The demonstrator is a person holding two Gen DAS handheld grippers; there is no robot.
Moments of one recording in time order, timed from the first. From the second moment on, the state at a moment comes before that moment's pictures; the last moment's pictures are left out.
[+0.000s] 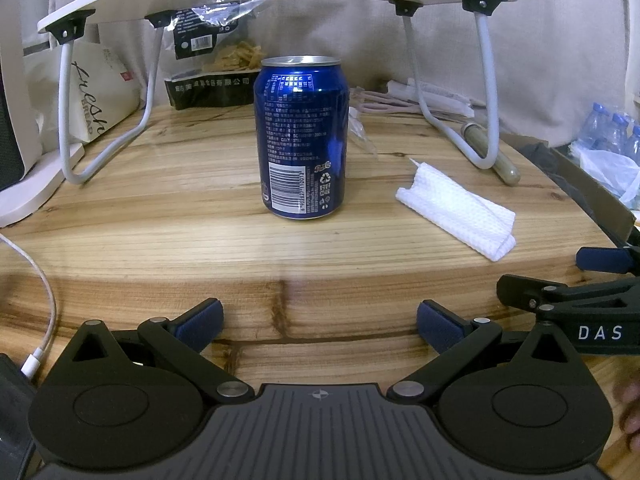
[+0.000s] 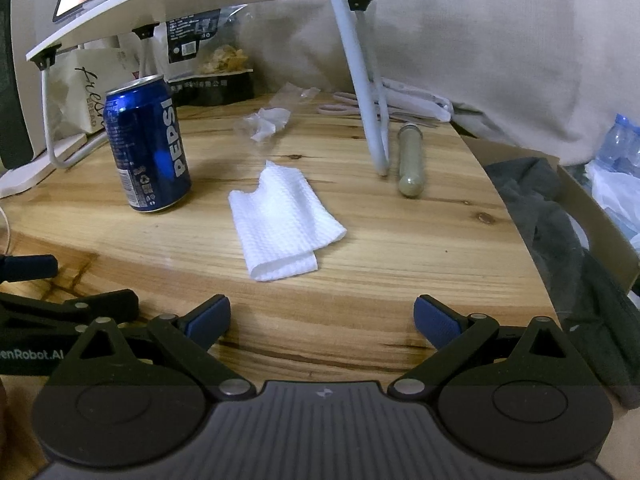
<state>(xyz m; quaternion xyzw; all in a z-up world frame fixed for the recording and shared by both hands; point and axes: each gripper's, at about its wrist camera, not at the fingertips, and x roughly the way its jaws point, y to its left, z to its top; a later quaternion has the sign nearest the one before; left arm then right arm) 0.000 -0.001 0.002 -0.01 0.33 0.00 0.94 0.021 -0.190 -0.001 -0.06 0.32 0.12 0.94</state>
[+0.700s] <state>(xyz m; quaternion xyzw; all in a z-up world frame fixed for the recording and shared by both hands) 0.002 -0.001 0.001 -0.01 0.33 0.00 0.94 0.022 -0.188 -0.002 -0.06 0.32 0.12 0.94</state>
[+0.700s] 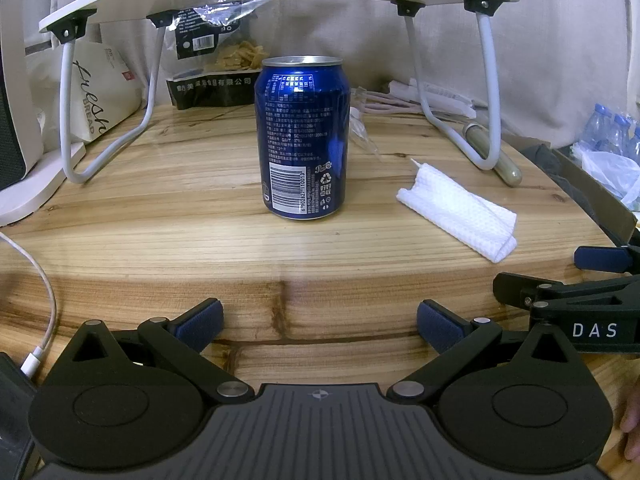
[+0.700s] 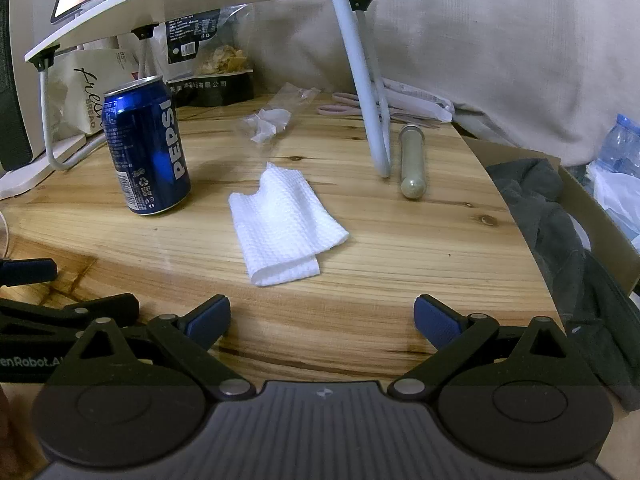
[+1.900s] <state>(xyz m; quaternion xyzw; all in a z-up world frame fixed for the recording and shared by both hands) 0.002 -0.002 0.030 0.06 0.21 0.02 0.98 0.022 -0.191 -0.001 -0.06 0.32 0.12 0.94</state>
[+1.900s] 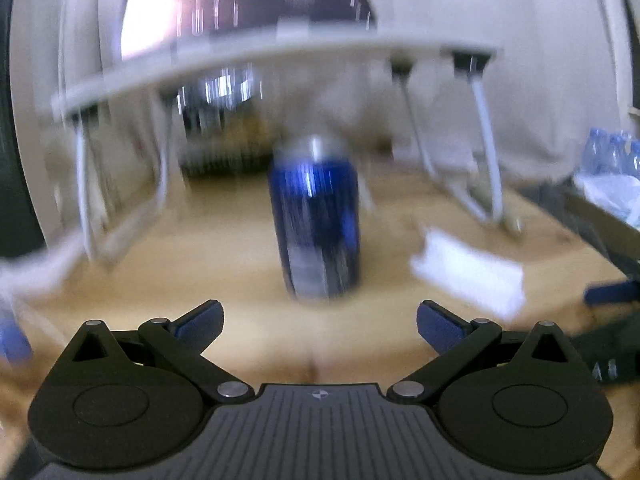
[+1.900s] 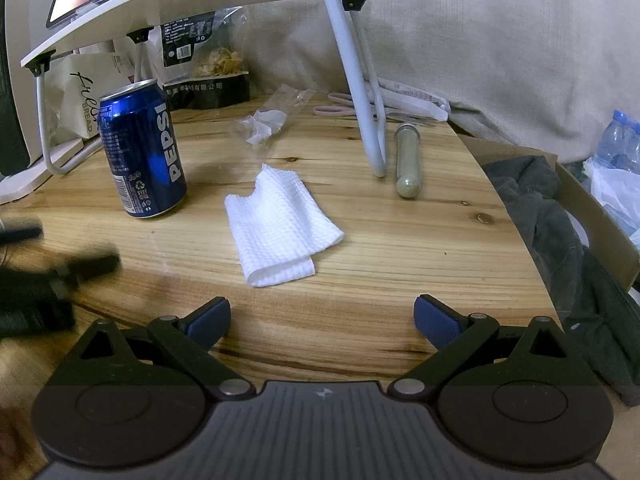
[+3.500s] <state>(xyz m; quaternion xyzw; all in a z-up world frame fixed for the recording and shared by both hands) -0.042 -0.003 0.023 -0.01 0.12 0.01 0.99 0.011 -0.196 0.011 -0.07 0.27 0.17 0.94</state>
